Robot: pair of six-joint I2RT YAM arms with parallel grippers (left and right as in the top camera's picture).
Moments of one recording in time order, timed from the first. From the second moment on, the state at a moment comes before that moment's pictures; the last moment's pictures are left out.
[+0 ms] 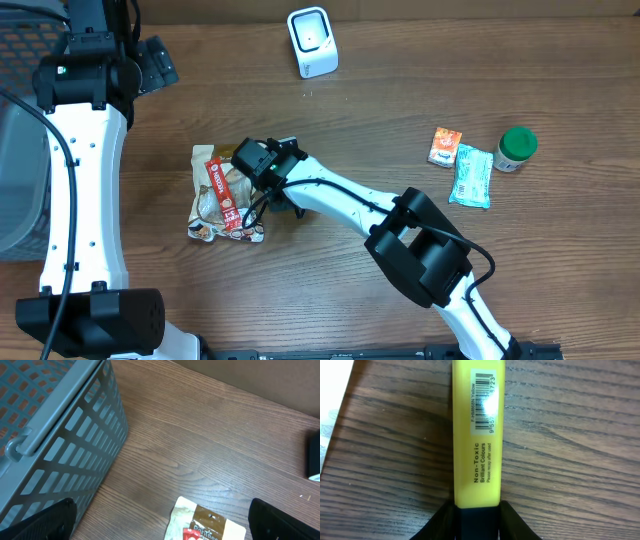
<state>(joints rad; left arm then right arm) 0.06 1.72 1.89 -1.08 -0.28 -0.32 0.88 2.29 1.77 -0.92 0.26 0.65</state>
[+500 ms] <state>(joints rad) 0.06 1.72 1.89 -1.08 -0.28 -0.32 0.72 2.28 1.79 -0.96 -0.06 0.65</state>
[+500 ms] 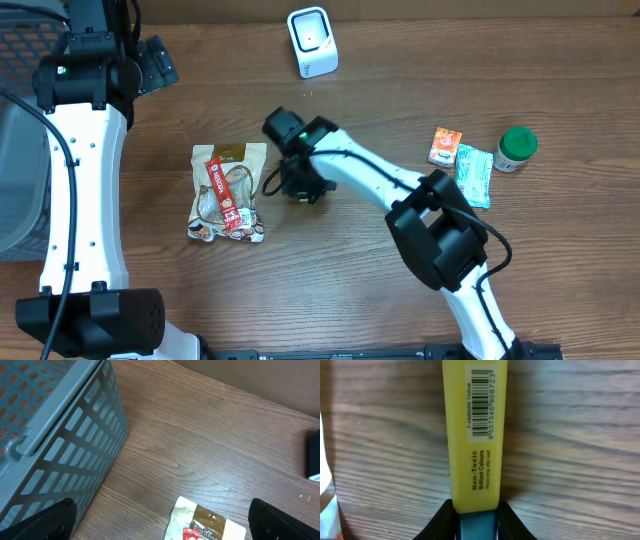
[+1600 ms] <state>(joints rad) 0.06 1.72 1.89 -1.08 -0.28 -0.32 0.41 2.20 1.78 -0.86 -0.95 0.40</state>
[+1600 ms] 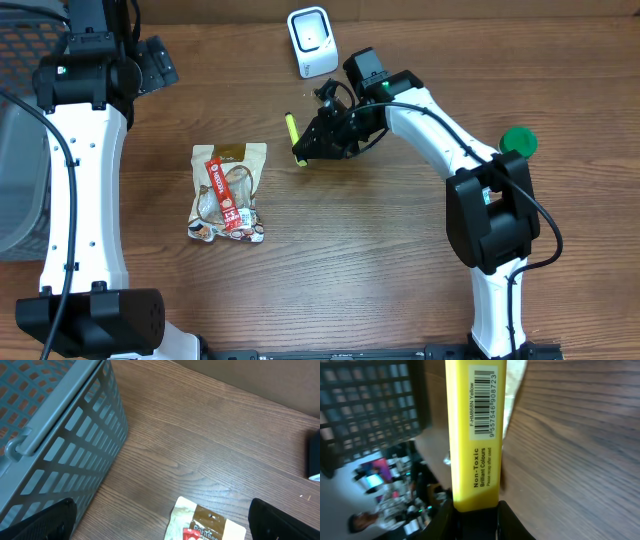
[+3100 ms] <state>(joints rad) 0.06 1.72 1.89 -1.08 -0.28 -0.32 0.42 2.20 1.45 -0.55 -0.91 0.46</state>
